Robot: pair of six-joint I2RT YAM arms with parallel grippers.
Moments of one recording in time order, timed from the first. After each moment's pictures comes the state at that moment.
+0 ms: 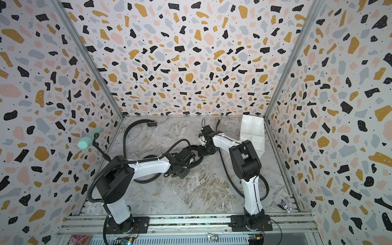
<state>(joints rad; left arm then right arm) -0.81 1.79 1.06 -0.52 -0.17 -0.04 0.51 2.10 1.53 -0.71 -0.27 0.13</state>
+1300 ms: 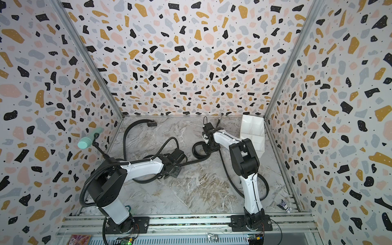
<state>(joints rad) -0.72 1.71 0.96 -0.55 -0.28 -0.23 0.45 2.17 1.64 -0.84 -0.05 0.00</state>
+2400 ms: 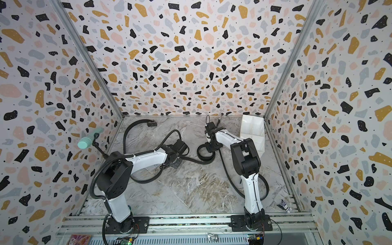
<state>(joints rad) -0.67 1.87 1.22 -0.64 -0.39 -0.07 0.44 2.15 1.60 -0.79 0.02 -0.02</state>
